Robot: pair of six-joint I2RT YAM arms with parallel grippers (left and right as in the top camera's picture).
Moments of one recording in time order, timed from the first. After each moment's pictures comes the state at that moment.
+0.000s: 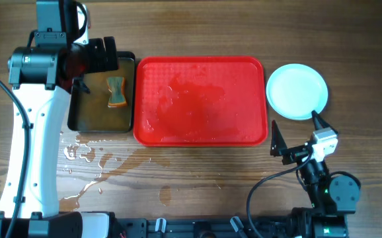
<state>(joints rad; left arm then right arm) -0.05 1.54 1.69 -1.09 -0.09 -0.13 -0.04 0.11 0.13 0.02 -0.29 -0.02</state>
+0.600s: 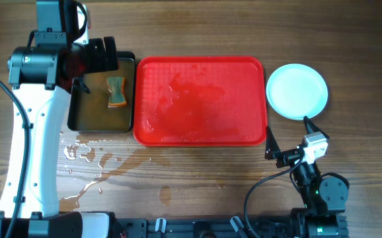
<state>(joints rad) -0.05 1.54 1.69 -1.09 -0.09 -0.13 0.00 0.02 0.01 0.02 -0.24 -0.01</state>
